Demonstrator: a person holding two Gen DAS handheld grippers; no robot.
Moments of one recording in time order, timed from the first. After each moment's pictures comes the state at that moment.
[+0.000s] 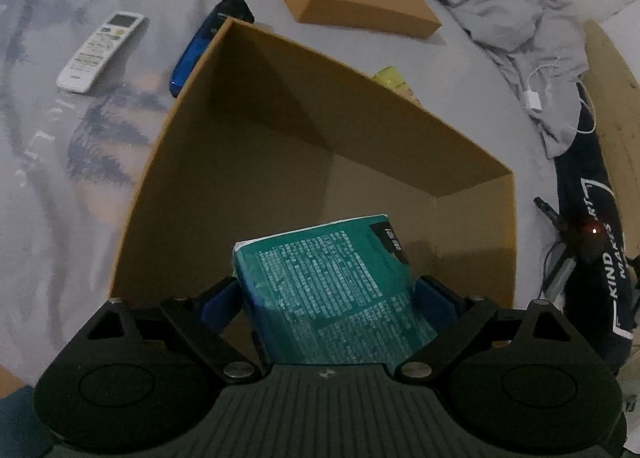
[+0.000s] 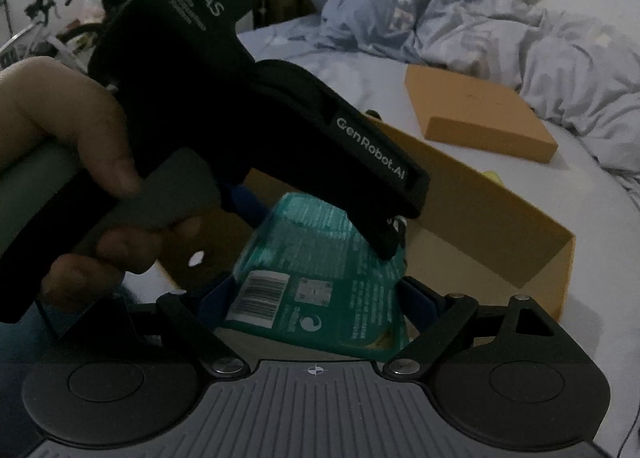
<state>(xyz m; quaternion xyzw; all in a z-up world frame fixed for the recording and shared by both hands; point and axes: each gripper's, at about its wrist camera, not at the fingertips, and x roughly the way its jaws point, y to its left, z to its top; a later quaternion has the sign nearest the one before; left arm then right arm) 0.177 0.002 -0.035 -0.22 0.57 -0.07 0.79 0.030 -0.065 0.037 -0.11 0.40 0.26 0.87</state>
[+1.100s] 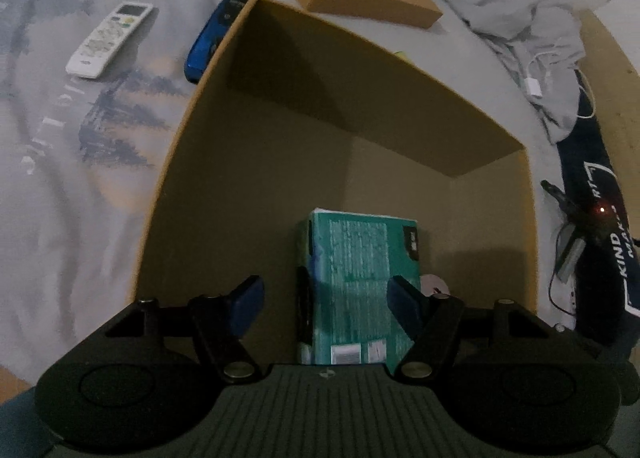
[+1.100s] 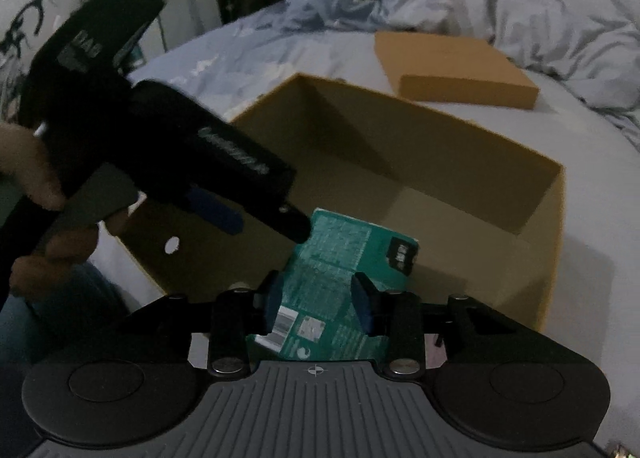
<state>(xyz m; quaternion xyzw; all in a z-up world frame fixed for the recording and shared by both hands) 0.084 0.020 -0.037 -0.20 0.56 -0.08 0.80 0.024 -0.100 0.016 -0.04 0.42 0.23 0.88</state>
